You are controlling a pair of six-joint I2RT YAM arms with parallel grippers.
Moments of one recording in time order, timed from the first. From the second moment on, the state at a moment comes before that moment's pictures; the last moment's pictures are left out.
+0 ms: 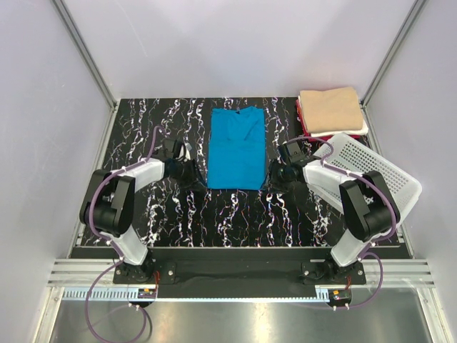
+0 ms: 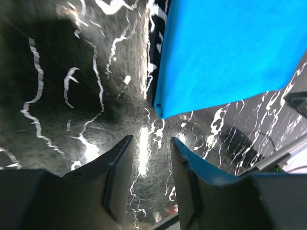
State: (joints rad) left arm -0.26 1.68 0.94 -0.36 0.43 -0.53; right arm 0.41 1.67 0.95 -0.34 -0.23 0.71
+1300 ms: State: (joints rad) left arm -0.27 1.75 0.90 -0.18 0.47 -0.61; right arm 0.41 1.73 0.90 -0.17 -0.20 0.79
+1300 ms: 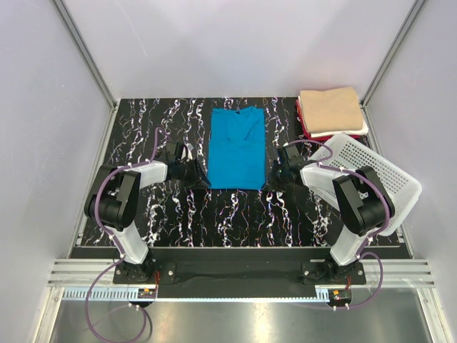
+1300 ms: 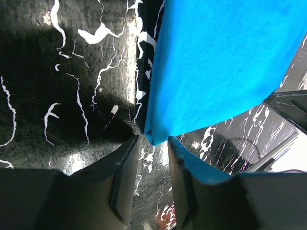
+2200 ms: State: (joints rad) left arm -0.39 1.57 0.77 -0.21 0.45 -0.60; right arm 0.41 1.56 0.77 -0.24 -0.20 0.75
